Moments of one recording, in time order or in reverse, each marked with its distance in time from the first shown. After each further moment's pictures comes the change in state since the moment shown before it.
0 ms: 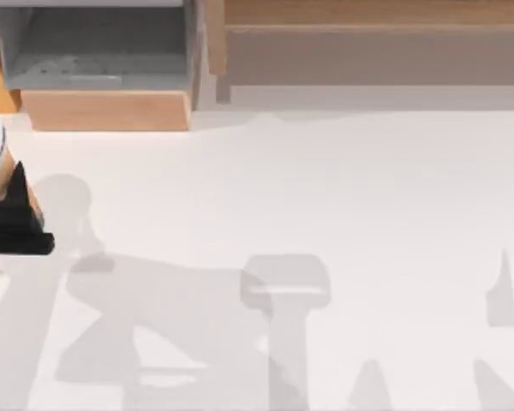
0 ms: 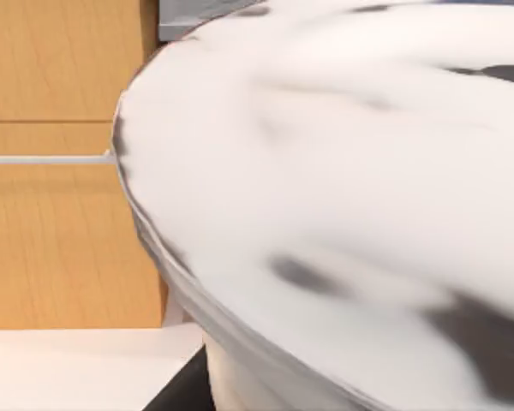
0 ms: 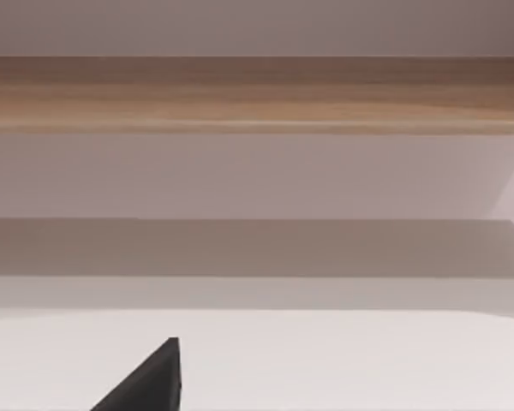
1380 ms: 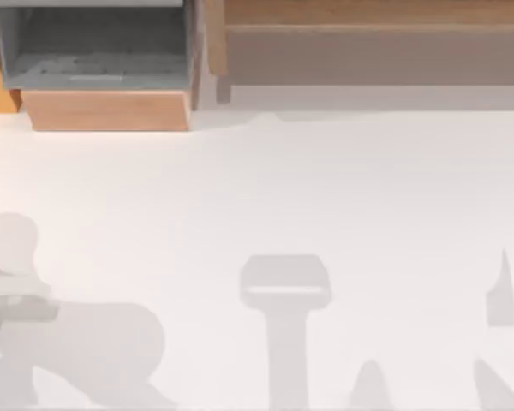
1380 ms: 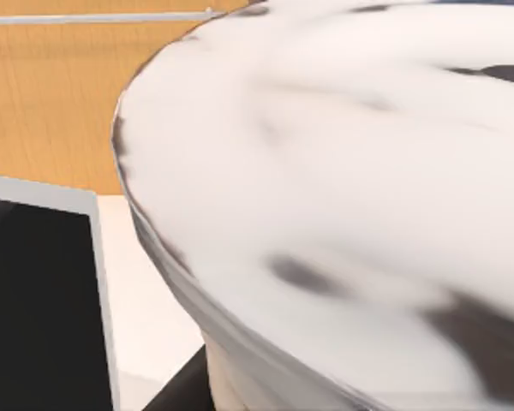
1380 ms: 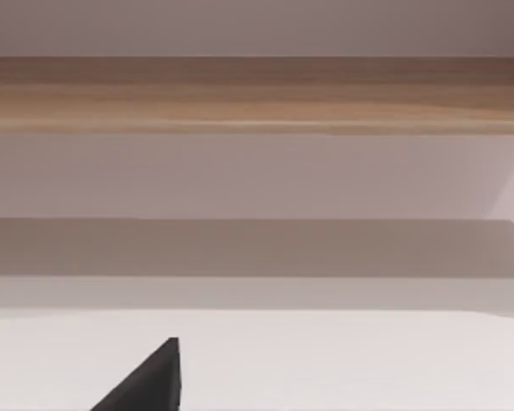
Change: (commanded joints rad) left arm 0.451 -0.270 -0.145 -0.245 0.430 0.095; right arm 0.000 0.000 0.000 0.000 0.000 0.000
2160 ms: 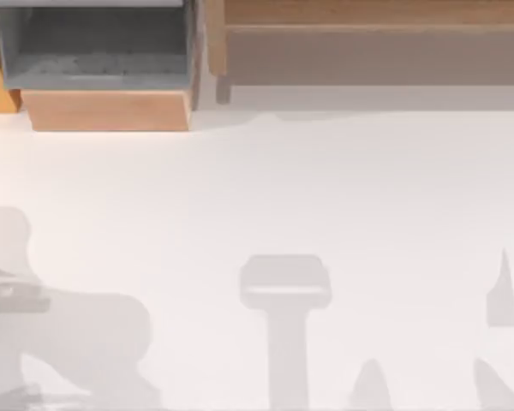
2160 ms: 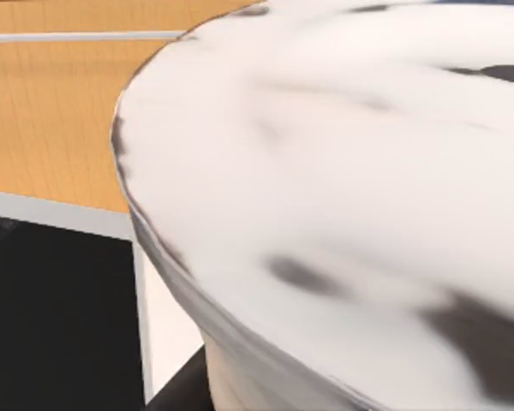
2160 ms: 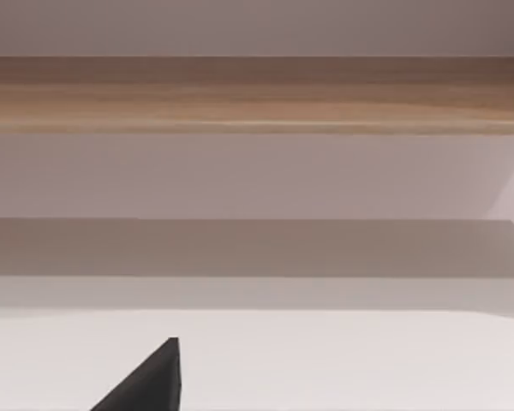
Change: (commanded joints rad) left arm 0.049 0.297 -0.029 0.341 0.030 -0.006; right arm 0.000 0.000 0.000 0.000 0.000 0.000
